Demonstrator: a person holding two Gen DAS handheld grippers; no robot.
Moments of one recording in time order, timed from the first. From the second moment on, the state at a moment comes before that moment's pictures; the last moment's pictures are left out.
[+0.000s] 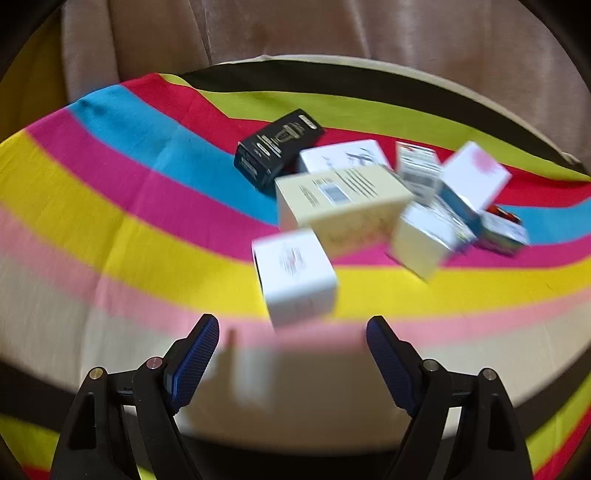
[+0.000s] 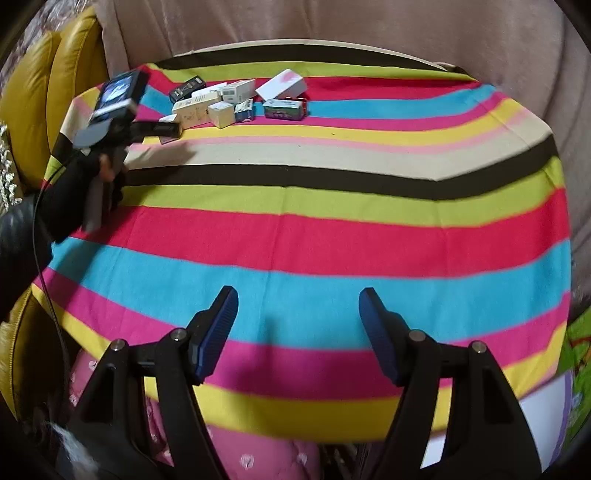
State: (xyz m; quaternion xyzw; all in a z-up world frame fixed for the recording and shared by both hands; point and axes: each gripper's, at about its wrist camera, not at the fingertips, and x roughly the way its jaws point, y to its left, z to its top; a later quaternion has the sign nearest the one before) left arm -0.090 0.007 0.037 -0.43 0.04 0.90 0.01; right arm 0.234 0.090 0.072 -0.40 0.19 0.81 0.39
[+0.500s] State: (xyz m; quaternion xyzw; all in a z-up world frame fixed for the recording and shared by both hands) left arm 0.008 -0.045 0.026 -0.43 0.01 0.90 0.09; right arm 0.100 0.274 0.024 -0.44 0.17 0.82 0.32
